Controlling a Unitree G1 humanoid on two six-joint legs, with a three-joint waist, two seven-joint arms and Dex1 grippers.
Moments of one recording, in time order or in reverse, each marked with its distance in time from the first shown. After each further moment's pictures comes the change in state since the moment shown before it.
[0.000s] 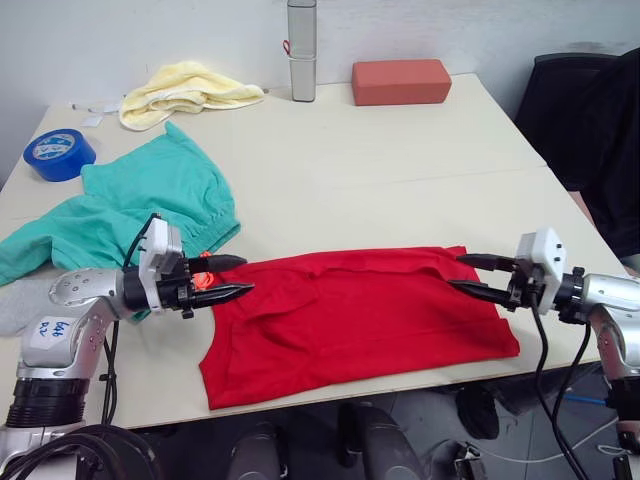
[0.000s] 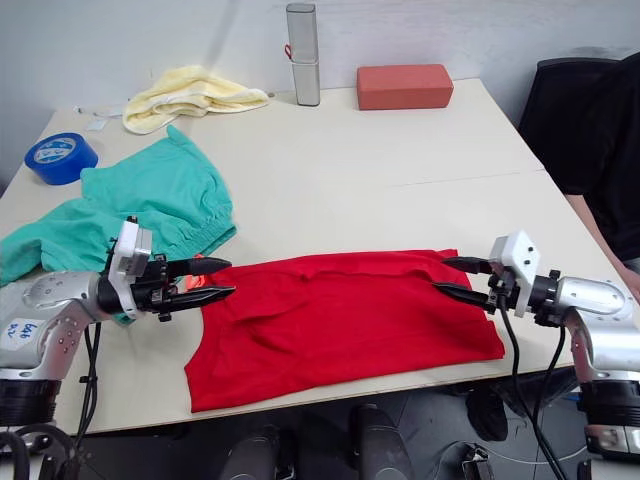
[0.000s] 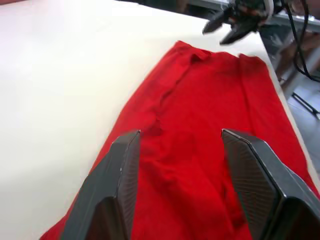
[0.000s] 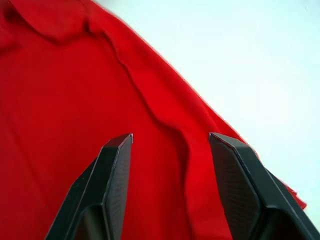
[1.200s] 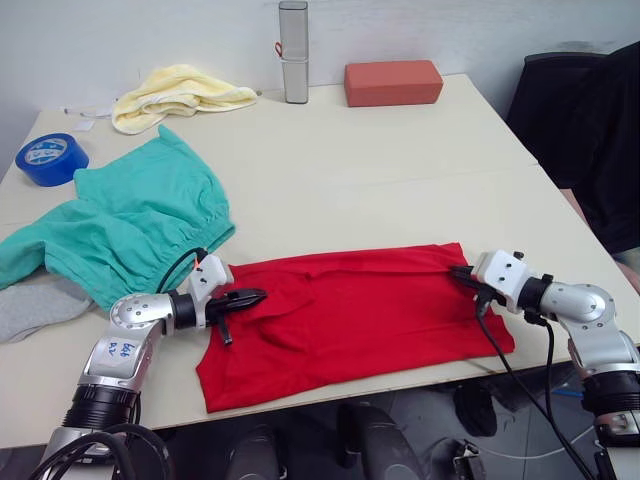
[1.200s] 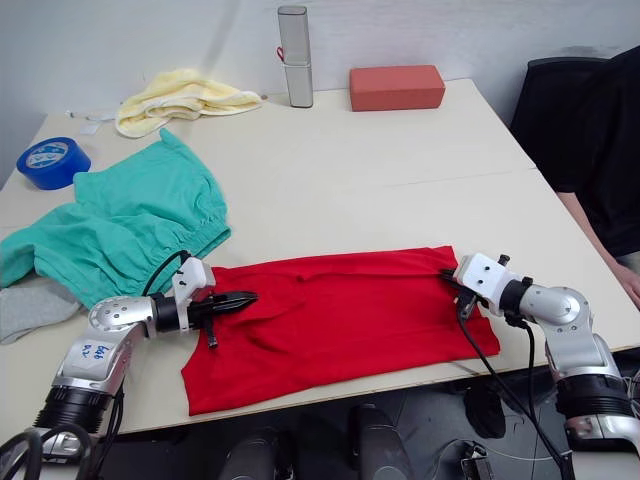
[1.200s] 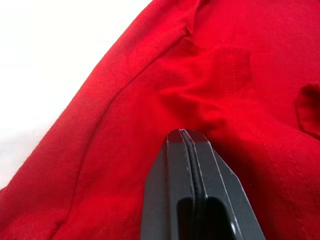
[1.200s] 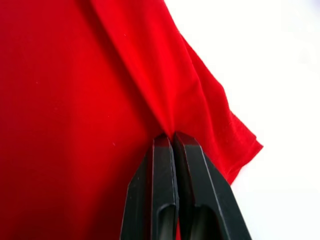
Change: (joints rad) left arm 0.017 -0.103 -0.179 0.160 0.301 -0.190 0.157; right arm -0.034 0.031 0.110 0.192 -0.328 -0.357 -0.304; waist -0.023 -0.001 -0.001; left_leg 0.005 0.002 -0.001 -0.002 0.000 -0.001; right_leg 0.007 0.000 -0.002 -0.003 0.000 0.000
